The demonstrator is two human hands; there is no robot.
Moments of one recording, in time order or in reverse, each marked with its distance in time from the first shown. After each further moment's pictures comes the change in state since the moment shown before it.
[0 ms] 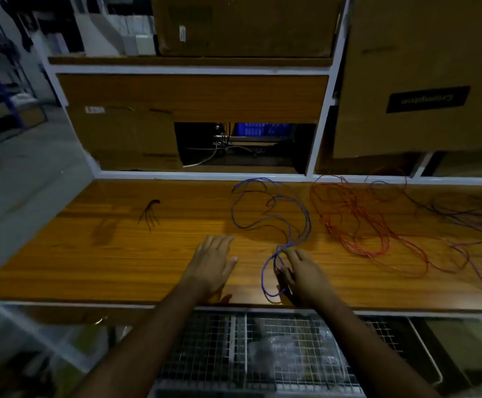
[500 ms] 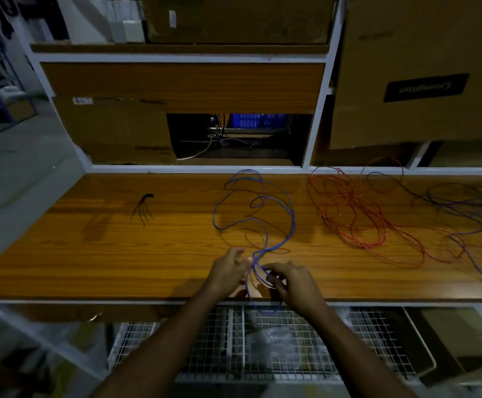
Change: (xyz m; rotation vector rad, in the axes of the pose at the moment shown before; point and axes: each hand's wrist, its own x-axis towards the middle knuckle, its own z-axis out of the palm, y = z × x) left_hand 0.002 0.035 0.047 -0.816 -0.146 -0.364; right_hand -0.023 -0.012 0.024 0.224 0.070 -0.074
